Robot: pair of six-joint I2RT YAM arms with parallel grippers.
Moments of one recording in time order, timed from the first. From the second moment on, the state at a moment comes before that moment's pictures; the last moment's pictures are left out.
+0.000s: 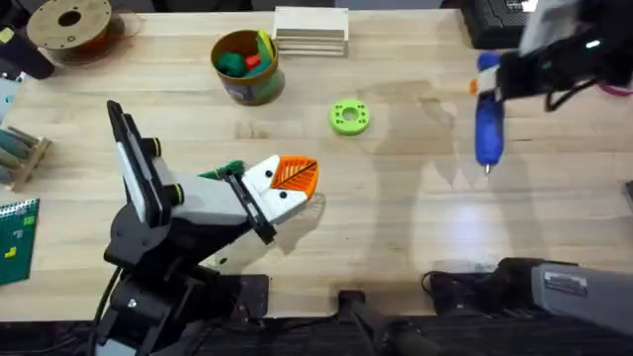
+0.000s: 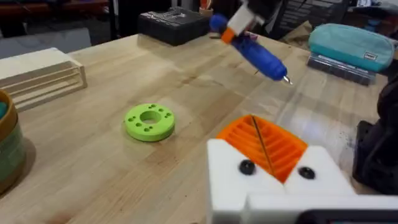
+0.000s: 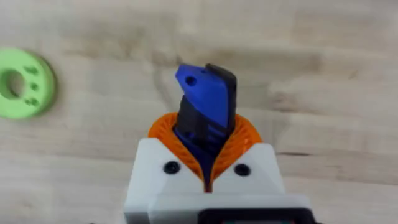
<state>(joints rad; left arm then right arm) -0.32 0.01 0.01 -0.06 0.66 -0.11 -0.11 1.40 1.09 -0.73 -0.06 -0.18</state>
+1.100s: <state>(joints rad) -0.32 0.01 0.01 -0.06 0.66 -0.11 0.49 0.95 0.64 0.55 -0.39 0.22</state>
